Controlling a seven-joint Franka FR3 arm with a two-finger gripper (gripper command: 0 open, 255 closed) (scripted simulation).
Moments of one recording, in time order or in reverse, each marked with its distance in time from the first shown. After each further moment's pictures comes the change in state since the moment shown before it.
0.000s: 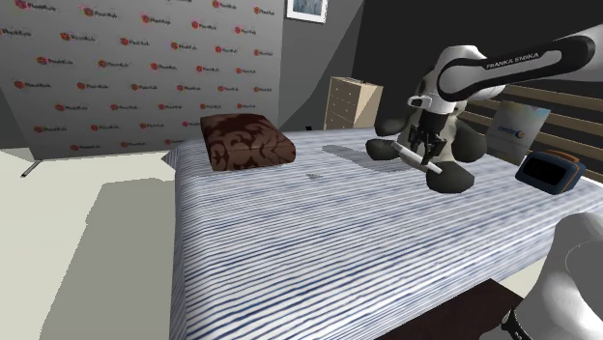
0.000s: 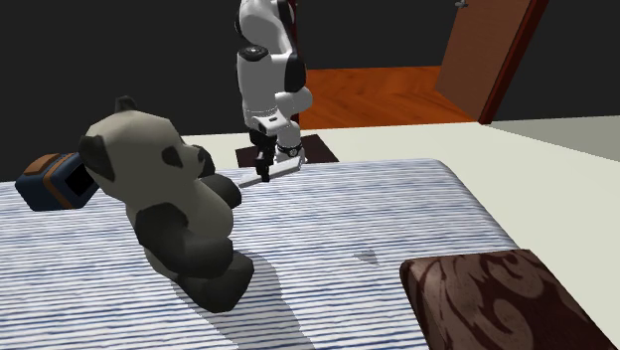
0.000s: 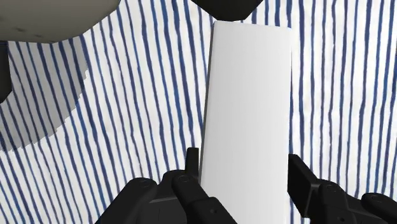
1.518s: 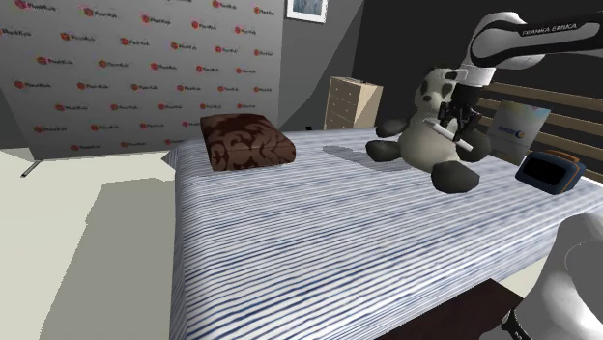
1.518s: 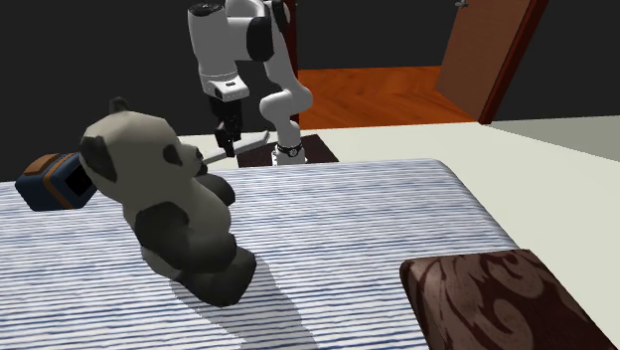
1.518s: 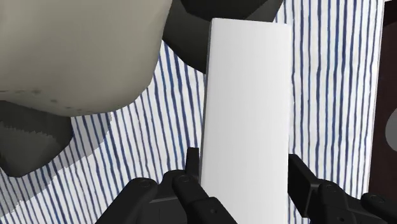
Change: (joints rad) arm -0.049 -0.046 -0.073 0.208 -0.031 -0.225 -0.156
